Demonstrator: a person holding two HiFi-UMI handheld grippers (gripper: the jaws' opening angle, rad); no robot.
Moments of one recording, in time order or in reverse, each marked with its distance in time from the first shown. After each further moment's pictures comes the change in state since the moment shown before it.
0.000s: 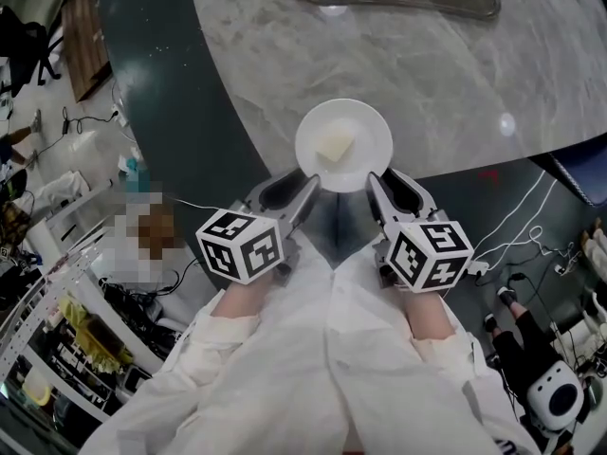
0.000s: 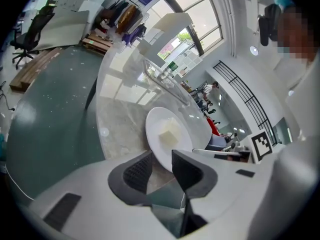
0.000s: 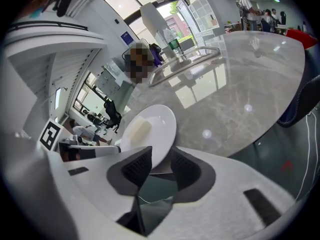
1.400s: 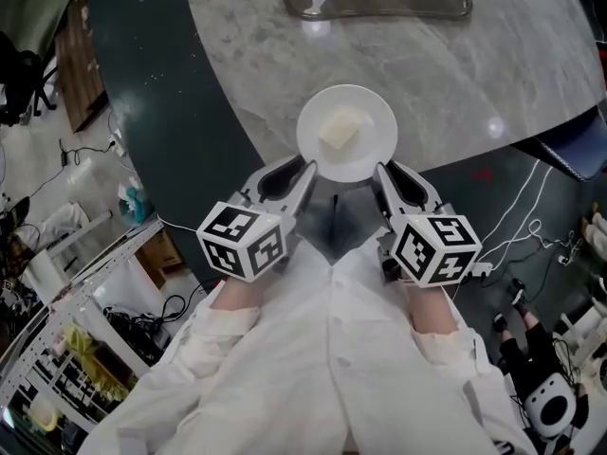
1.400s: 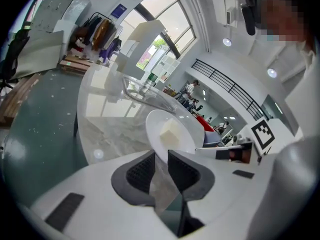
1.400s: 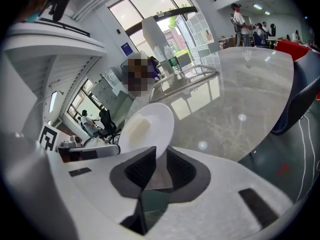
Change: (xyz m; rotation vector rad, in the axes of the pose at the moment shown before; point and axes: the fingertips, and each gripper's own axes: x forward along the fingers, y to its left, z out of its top) left arm -0.012 -0.015 0.046 0.239 -0.089 -0.069; right arm -0.018 0.016 0.033 0.004 -0.137 -0.069
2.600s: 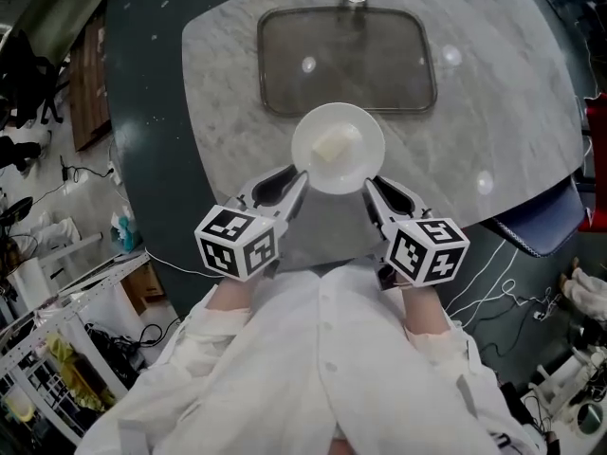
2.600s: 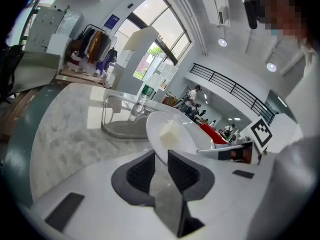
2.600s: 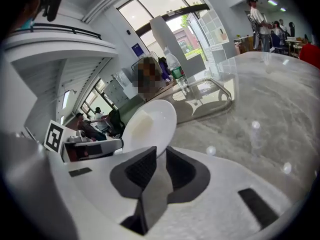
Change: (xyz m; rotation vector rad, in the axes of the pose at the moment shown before) left arm 0.091 -0.027 0.135 0.069 -0.095 0.052; right arm 0.024 -0.061 0.150 -0.096 0.003 0.138
